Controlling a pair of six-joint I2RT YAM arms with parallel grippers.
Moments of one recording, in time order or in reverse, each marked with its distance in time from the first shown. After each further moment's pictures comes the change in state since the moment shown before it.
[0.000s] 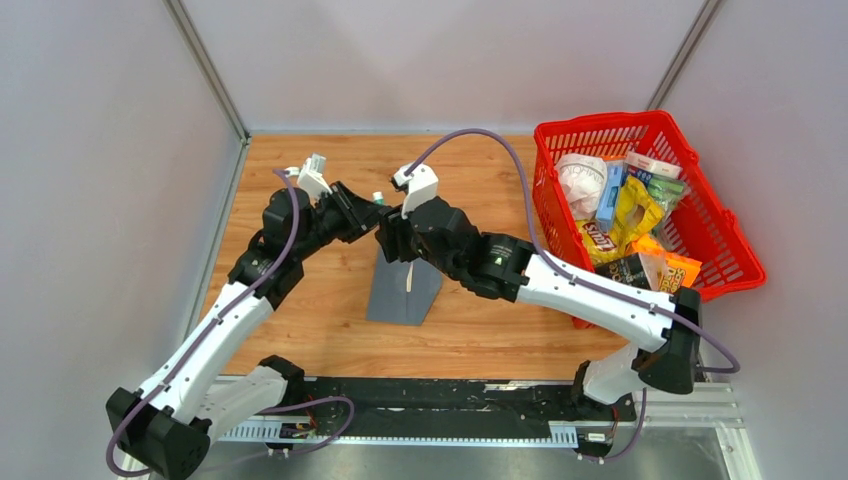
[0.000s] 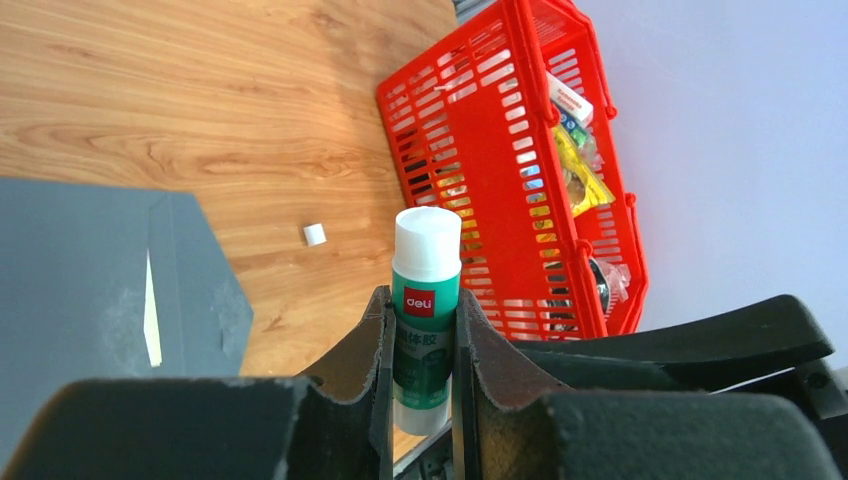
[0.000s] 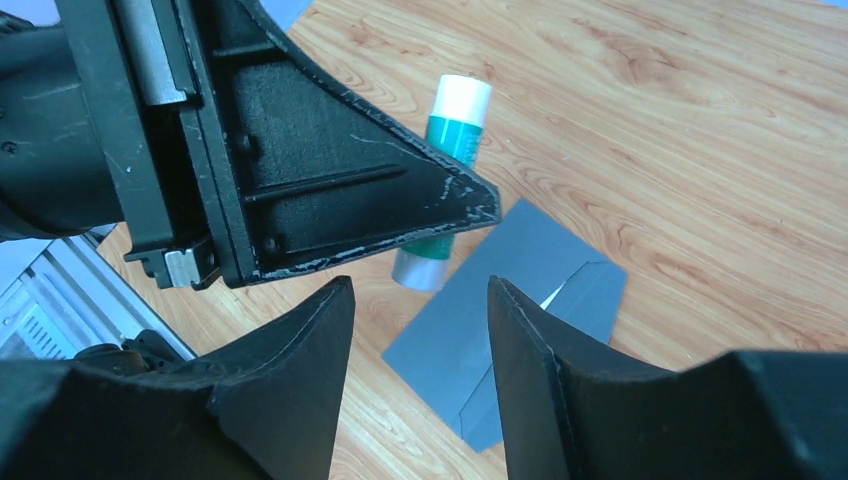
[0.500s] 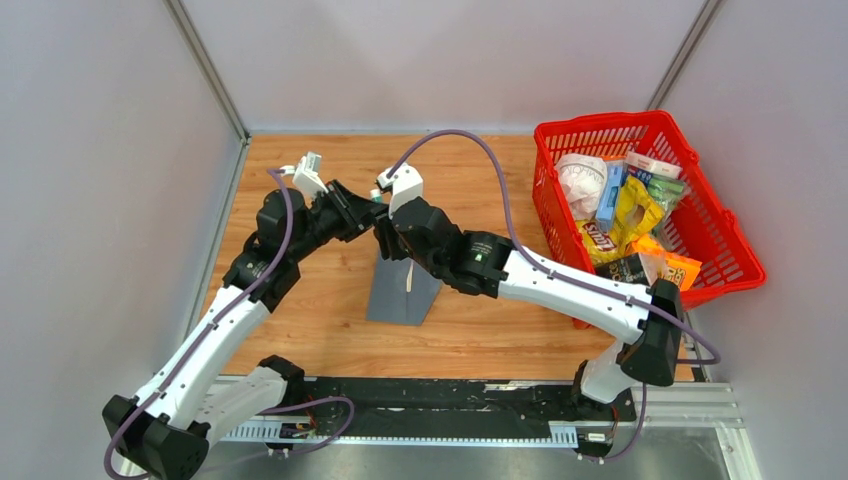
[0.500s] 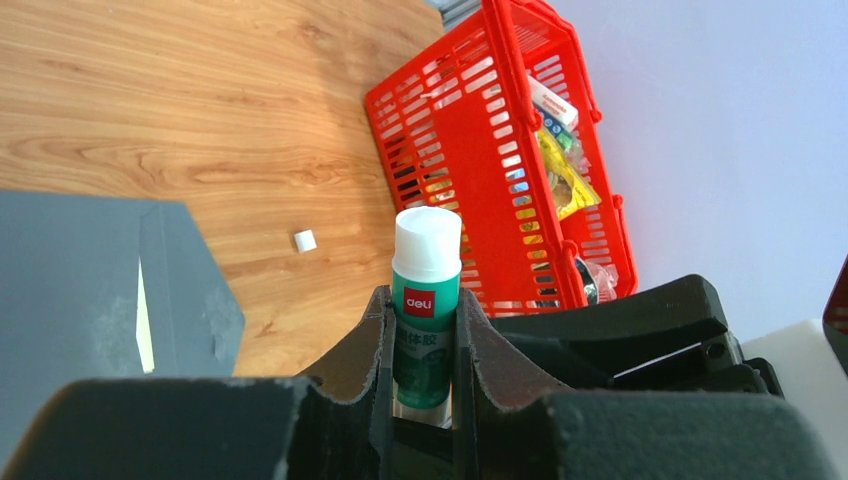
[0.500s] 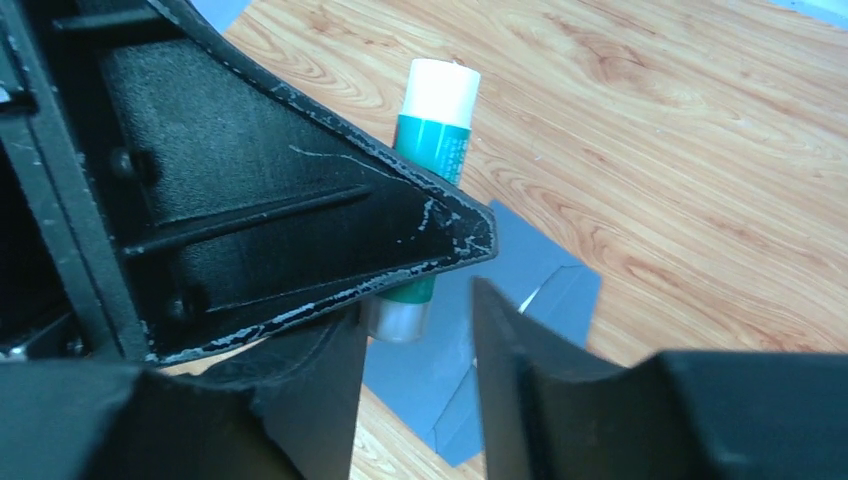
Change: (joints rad) left arm 0.000 -0.021 0.026 -0.019 0.000 0.001; right arm 0.003 0.110 0.066 -0.013 0.074 -0.050
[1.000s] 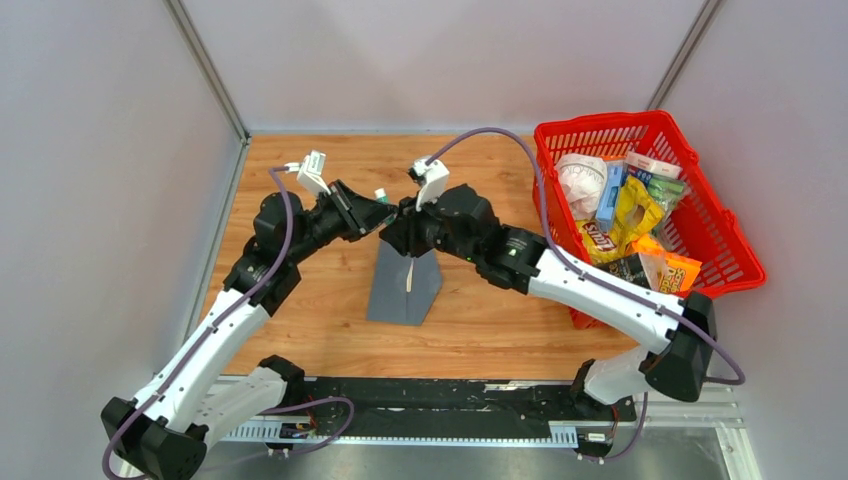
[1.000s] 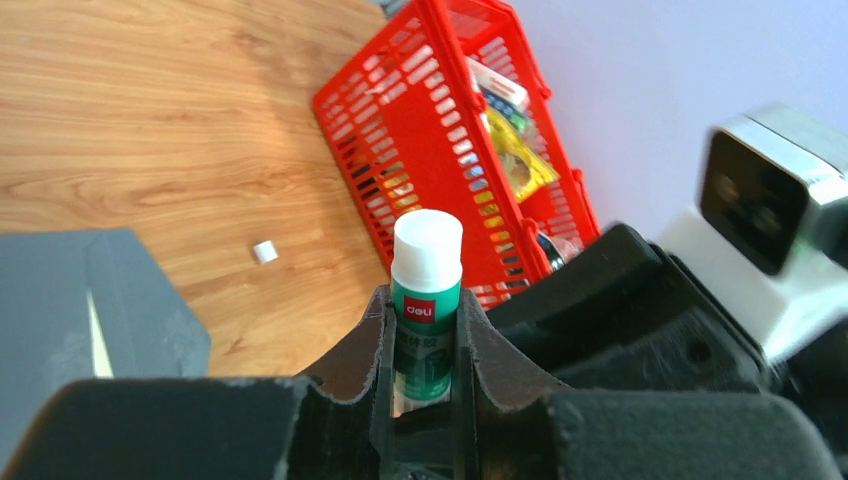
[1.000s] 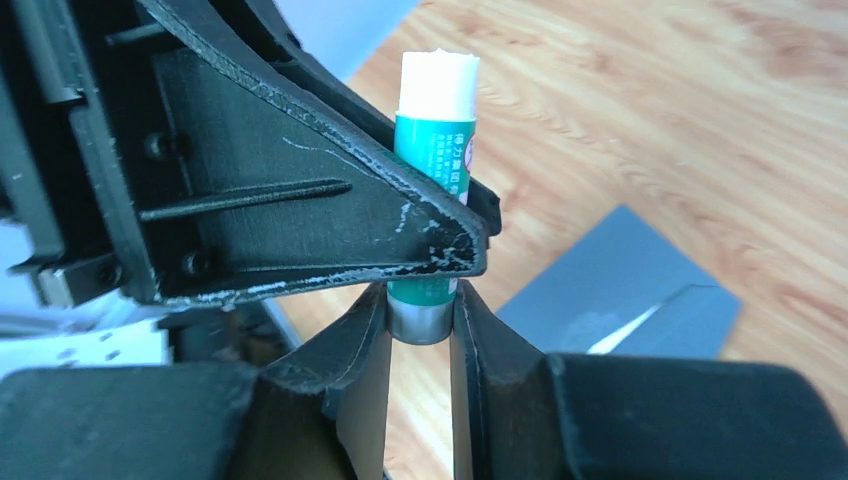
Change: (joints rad) left arm -0.005 -0.021 -0.009 0.063 0.044 0.017; right arm -0.104 -0.116 -0.134 0.132 -0.333 0.090
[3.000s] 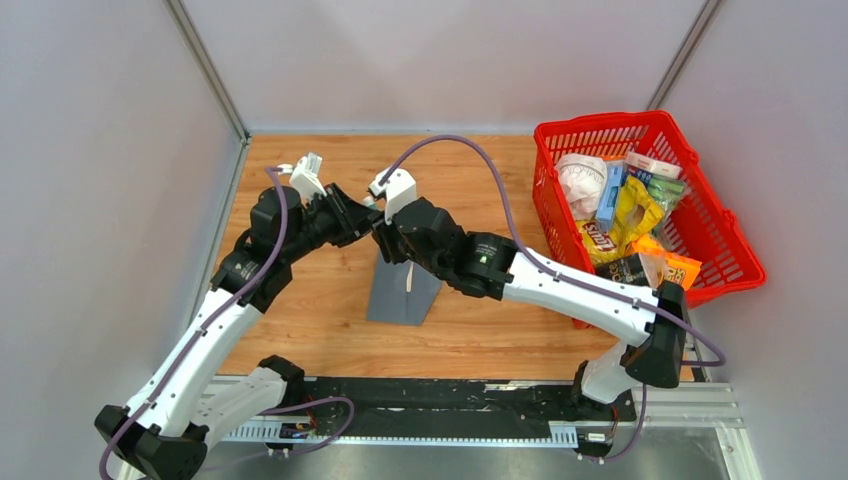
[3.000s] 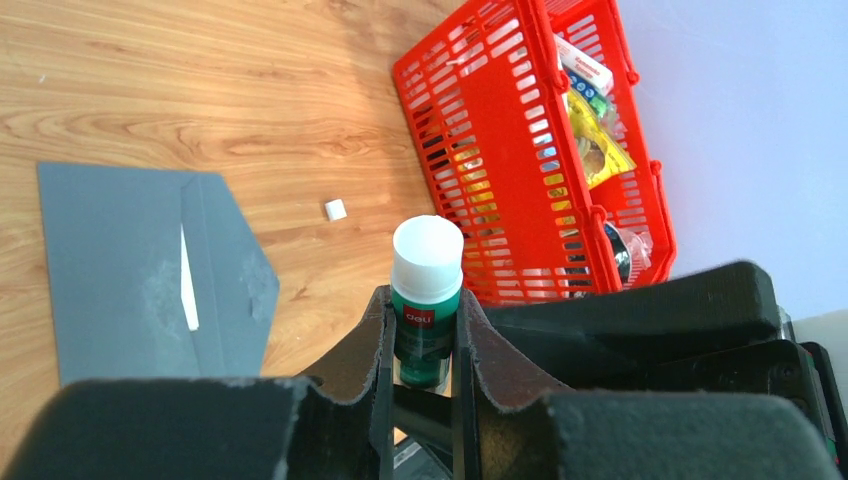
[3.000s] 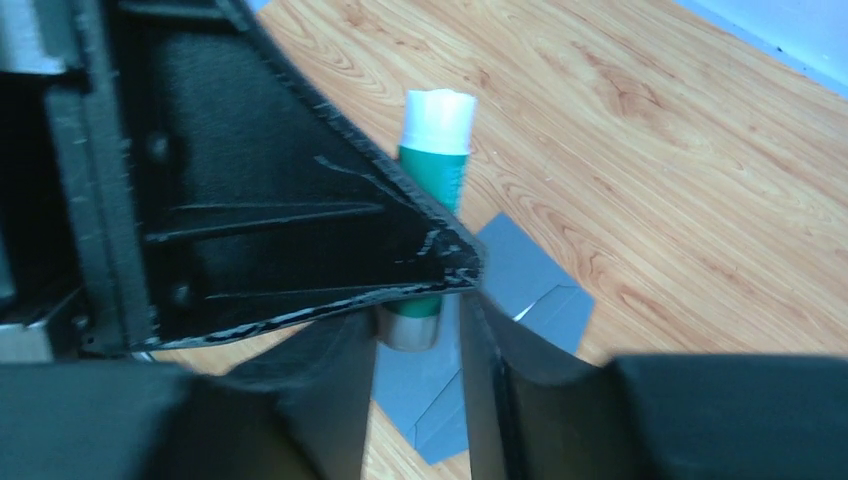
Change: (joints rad) left arm 0.000 -0.004 0.095 -0.256 -0.047 0.077; right arm 0.114 0.093 0.134 -0.126 0.257 -0.208
